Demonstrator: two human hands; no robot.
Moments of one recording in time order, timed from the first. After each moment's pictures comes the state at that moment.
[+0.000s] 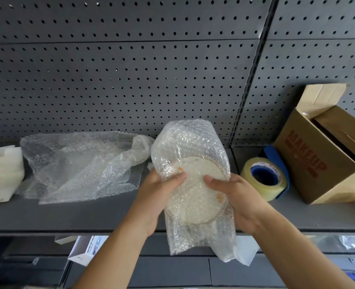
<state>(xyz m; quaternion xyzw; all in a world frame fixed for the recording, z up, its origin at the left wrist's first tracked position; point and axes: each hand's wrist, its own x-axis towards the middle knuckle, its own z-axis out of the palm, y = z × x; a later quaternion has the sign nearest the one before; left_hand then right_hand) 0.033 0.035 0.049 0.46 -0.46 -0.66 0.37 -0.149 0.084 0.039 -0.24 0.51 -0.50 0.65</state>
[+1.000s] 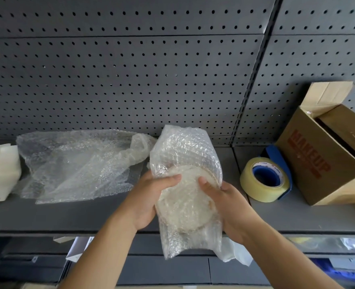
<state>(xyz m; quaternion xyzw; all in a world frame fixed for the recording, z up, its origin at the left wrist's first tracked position) 0.045 0.012 0.039 0.44 -0.42 -0.74 0.31 -0.130 0.082 0.021 -0.26 0.55 -0.50 0.61</state>
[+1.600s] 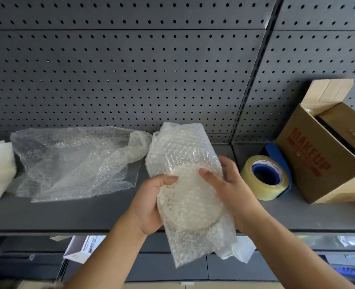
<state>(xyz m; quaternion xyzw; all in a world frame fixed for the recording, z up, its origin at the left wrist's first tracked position) 0.036 0.016 0.020 0.40 -0.26 -0.84 0.28 -0.140 0.070 0.025 -0.32 0.65 -0.49 0.48</state>
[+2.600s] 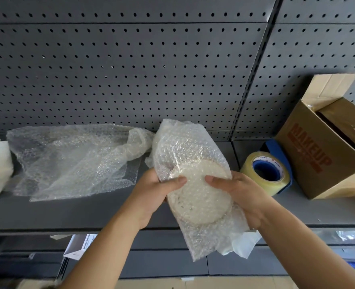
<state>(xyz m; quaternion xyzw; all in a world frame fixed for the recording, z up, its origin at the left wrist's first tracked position) 0.040 0.013 0.027 0.48 -0.50 -0.66 0.28 -0.156 0.078 0.041 -0.21 0.57 -0.46 0.65</state>
